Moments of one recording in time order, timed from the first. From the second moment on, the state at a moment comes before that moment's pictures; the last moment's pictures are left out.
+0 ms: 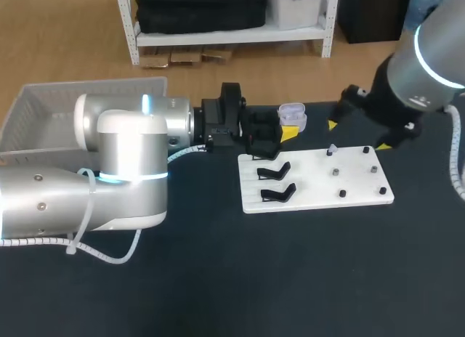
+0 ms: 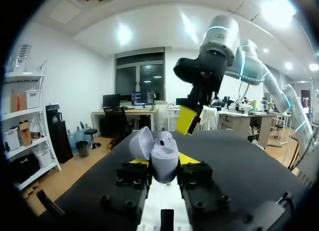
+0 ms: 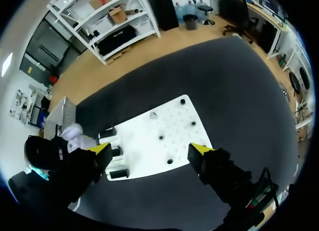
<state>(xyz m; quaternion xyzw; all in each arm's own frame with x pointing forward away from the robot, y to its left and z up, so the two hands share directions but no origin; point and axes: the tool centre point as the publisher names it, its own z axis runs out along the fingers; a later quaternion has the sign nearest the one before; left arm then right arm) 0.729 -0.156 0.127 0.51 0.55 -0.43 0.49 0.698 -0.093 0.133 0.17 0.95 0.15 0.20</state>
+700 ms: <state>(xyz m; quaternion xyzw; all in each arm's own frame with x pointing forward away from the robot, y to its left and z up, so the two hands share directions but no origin) 0.729 -0.156 0.127 0.51 0.55 -0.43 0.49 0.749 -0.077 0.057 0.14 0.97 0.14 0.17</state>
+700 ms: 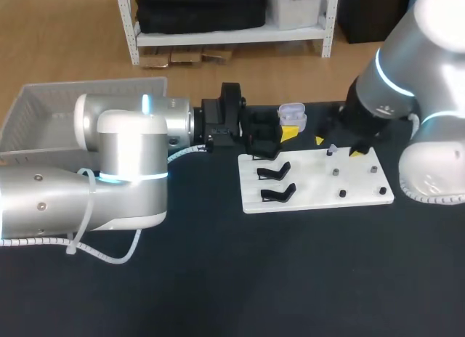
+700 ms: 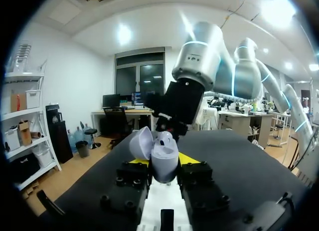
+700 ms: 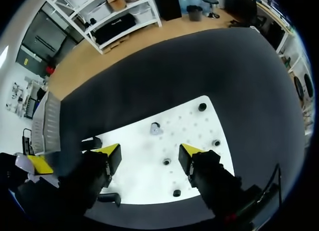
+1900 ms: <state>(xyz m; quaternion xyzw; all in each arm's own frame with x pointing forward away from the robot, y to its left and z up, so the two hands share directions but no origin) 0.729 -0.156 0.127 0.51 0.55 -0.43 0.49 0.769 -0.078 0.025 0.14 0.97 0.15 0.14</state>
